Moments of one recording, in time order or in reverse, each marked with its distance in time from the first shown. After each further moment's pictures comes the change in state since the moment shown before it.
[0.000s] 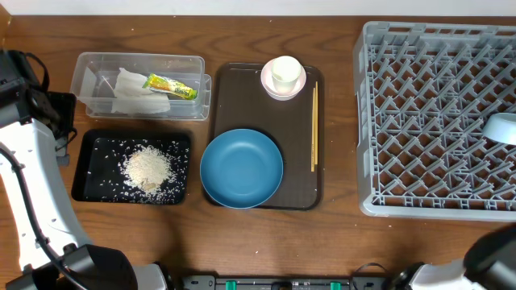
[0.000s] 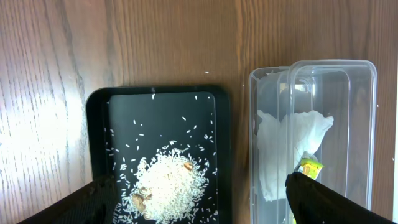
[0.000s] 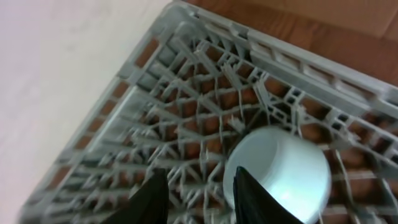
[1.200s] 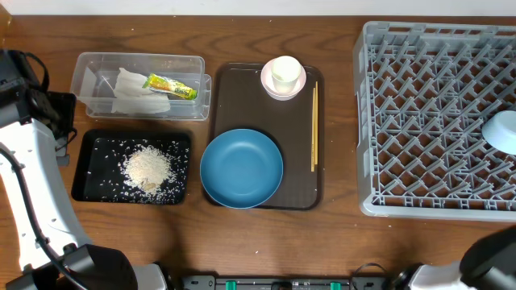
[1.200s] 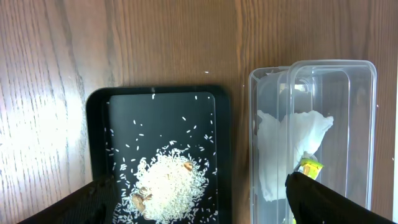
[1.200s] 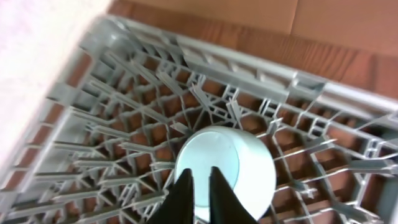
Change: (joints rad) left arm 0.000 0.000 0.000 0.000 0.000 0.000; right arm 0.029 -0.024 0.001 -0.102 0.253 0.080
